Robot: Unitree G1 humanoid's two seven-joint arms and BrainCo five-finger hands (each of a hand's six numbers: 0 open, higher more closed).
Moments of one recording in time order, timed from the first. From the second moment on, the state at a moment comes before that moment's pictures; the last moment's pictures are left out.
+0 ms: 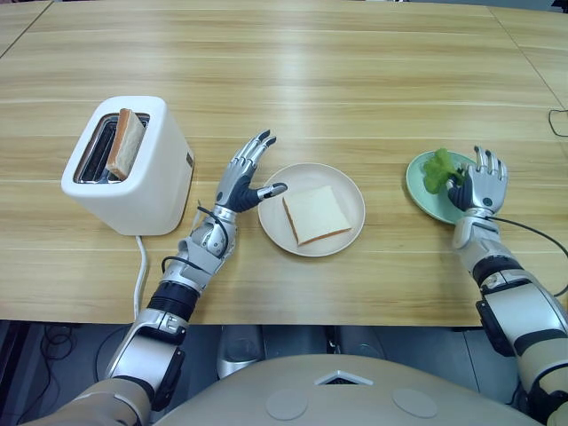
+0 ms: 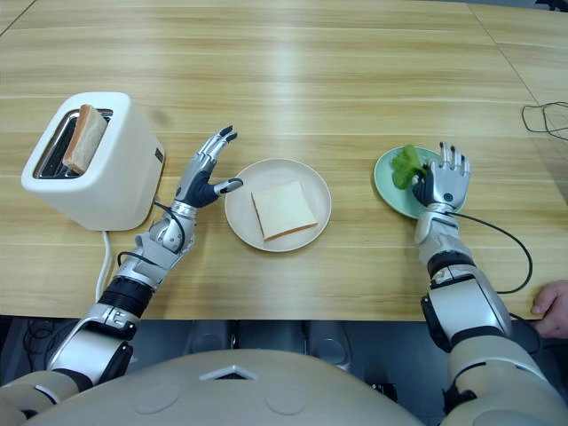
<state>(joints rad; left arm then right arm) -0.25 0.31 -0.25 0.42 0.58 -0.52 0.35 -0.54 -0.55 0.35 1.15 -0.71 -0.13 -0.88</state>
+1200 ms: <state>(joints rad) 0.06 0.48 0.25 0.01 0.92 0.00 0.80 -0.38 -0.45 0.50 0.67 -0.77 -0.59 -0.43</state>
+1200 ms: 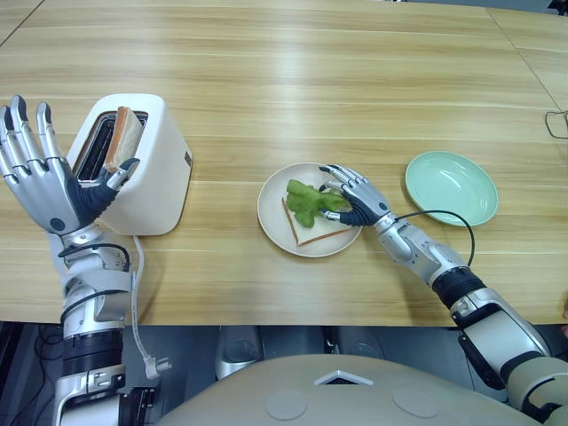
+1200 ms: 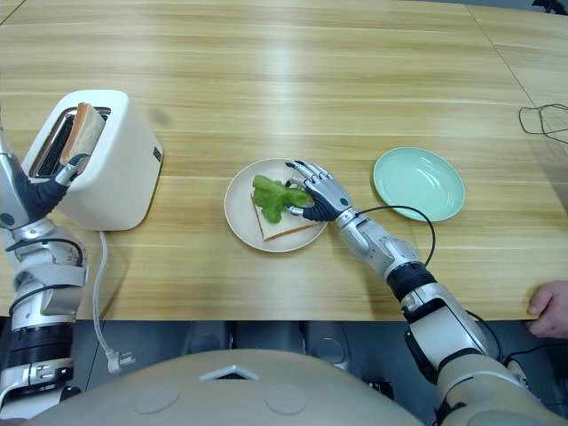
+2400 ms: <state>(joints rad) 0.04 0.54 0.21 0.03 0.68 -0.02 0.49 -0.38 -0.50 0.46 0.64 -0.81 -0.53 -0.46</state>
